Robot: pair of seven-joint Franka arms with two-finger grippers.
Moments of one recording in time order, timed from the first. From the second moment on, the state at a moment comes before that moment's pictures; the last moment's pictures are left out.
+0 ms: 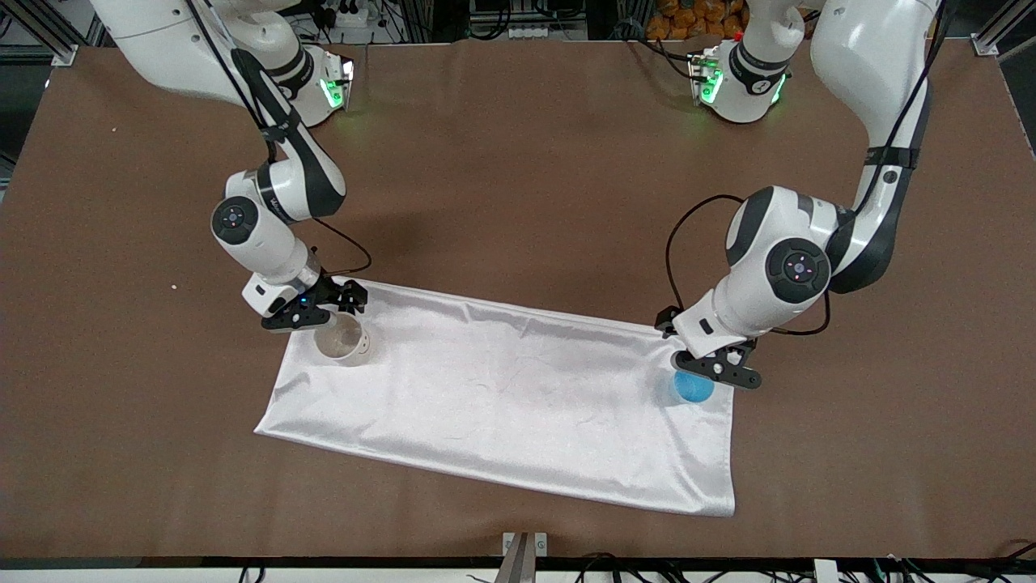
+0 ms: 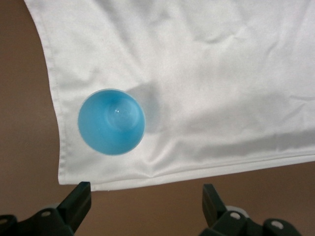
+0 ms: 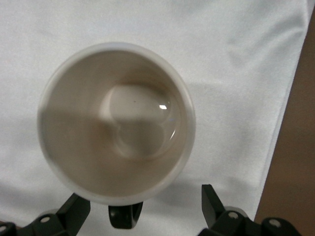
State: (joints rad) left arm -0.23 0.53 -0.15 -1.60 0.03 2.14 -0.06; right arm 0.13 0.36 0.12 -2.23 0.03 2.71 0.15
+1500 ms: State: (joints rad) left arm -0.23 0.70 -0.15 -1.60 0.07 2.37 0.06; right arm 0.17 0.44 0.11 -2.12 0.02 2.71 0.27
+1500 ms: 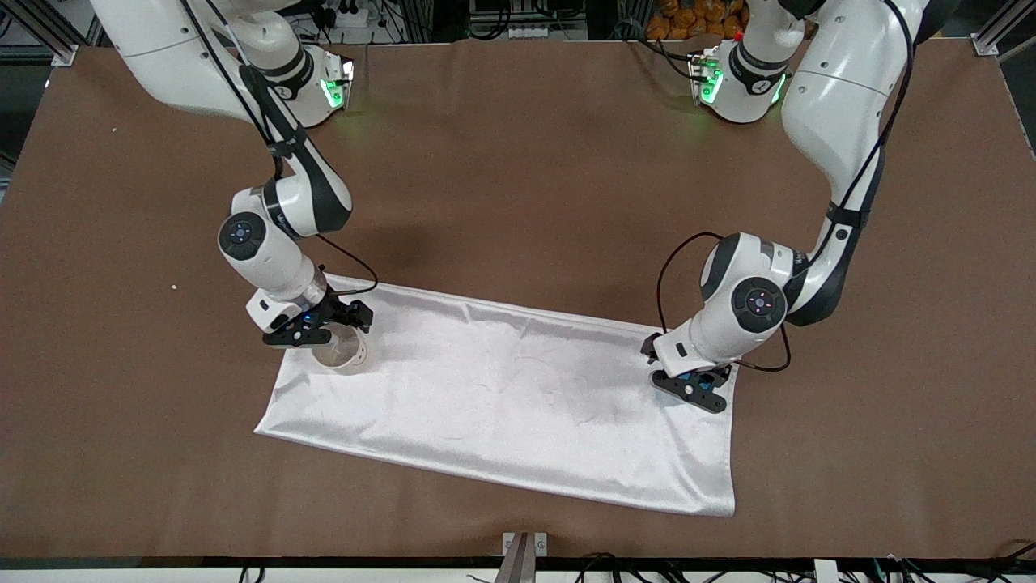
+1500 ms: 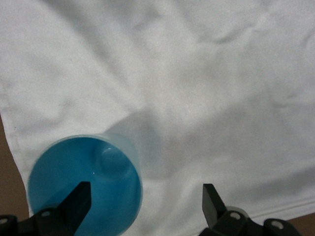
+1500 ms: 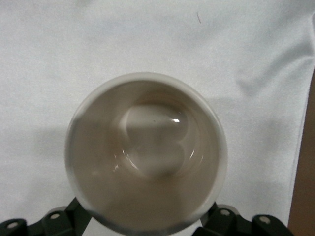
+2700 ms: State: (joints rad) left arm -0.22 0.70 -0.14 -1.58 0.09 2.37 0.13; right arm 0.28 0.41 0.11 -2.09 0.02 2.65 0.43
